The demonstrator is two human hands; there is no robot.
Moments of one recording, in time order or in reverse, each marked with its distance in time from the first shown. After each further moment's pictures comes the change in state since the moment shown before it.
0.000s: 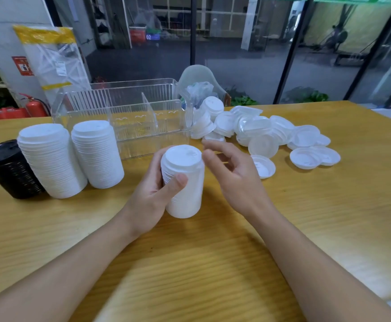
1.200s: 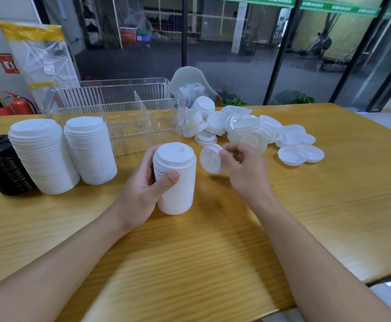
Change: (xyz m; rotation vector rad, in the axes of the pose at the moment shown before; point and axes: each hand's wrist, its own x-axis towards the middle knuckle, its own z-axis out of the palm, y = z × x) left_hand -0.007 0.006 -0.002 0.073 0.016 0.050; right_hand 0.008 0.029 -0.028 -0.152 0.211 0.167
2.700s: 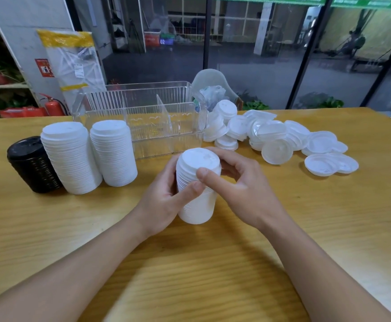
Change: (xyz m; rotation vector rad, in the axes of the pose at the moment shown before) left_hand 0.004 -0.008 -0.002 0.005 -0.010 -0.022; right_hand -0.032 -0.047 0.018 0.152 -0.418 -0.265
